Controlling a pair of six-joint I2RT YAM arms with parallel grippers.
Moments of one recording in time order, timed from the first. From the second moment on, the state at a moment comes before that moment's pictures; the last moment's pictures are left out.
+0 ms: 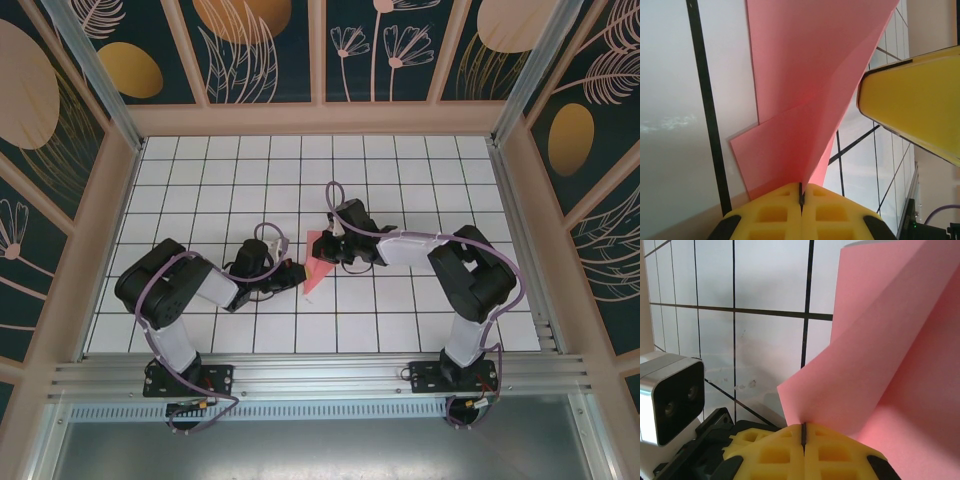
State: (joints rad) left arm -0.57 1.79 0.43 0.76 0.54 -0.93; right arm 0.69 1.79 0.95 0.01 -0.42 0.82
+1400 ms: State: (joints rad) left arm -0.57 1.72 0.53 0.51 0.51 -0.90; right arm 0.66 1.89 0.96 0.04 -0.42 0.83
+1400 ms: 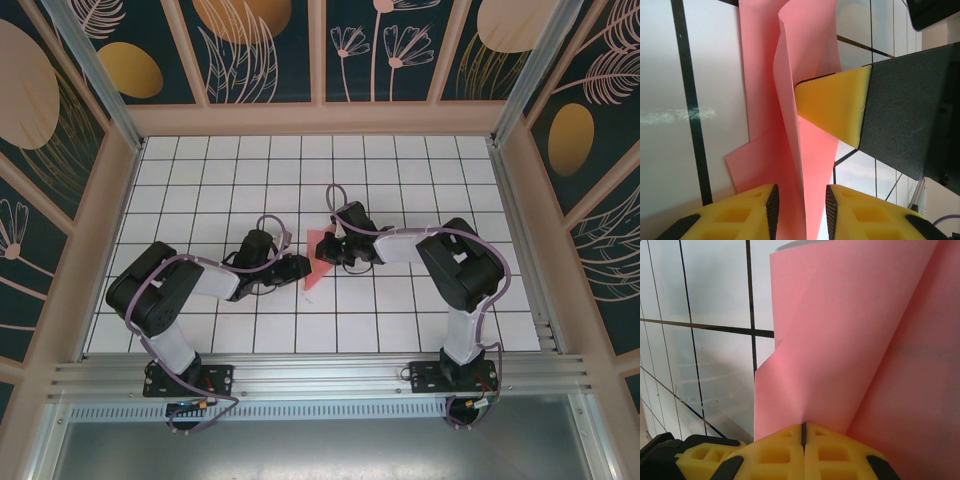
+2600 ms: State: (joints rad) left arm -0.55 1.74 0.56 0.50 0.53 -0.86; right arm 0.66 1.89 0.98 0.00 -0.42 0.81
